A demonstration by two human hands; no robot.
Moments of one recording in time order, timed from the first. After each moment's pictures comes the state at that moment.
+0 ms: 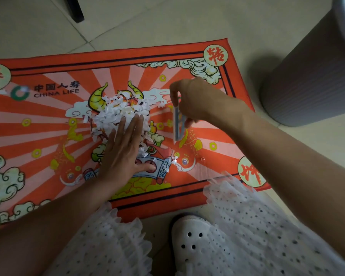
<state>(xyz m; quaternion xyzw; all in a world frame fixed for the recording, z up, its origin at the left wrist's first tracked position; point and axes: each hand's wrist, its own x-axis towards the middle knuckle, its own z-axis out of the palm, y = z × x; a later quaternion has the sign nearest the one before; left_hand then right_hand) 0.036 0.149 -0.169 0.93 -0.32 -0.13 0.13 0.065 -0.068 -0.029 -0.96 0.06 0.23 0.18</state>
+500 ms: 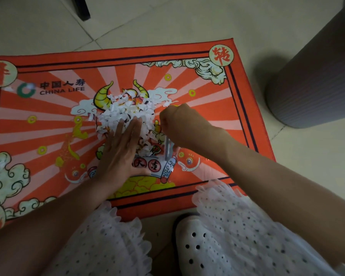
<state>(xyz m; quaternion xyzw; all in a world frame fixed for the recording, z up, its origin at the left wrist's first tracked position) 0.037 0.169 -0.171 0.93 -0.32 -0.14 0.12 0.044 -0.029 -0.069 -0.96 0.02 0.21 0.16</state>
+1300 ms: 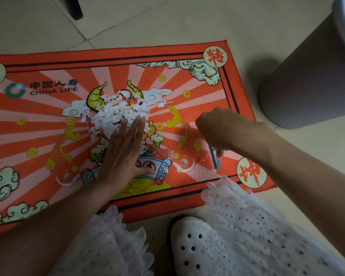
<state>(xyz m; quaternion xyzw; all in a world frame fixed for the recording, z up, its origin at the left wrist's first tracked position) 0.032 0.149 -0.165 0.92 -0.32 -0.15 0.17 0.017 -0.080 -0.026 -0.93 0.06 0.36 0.01</state>
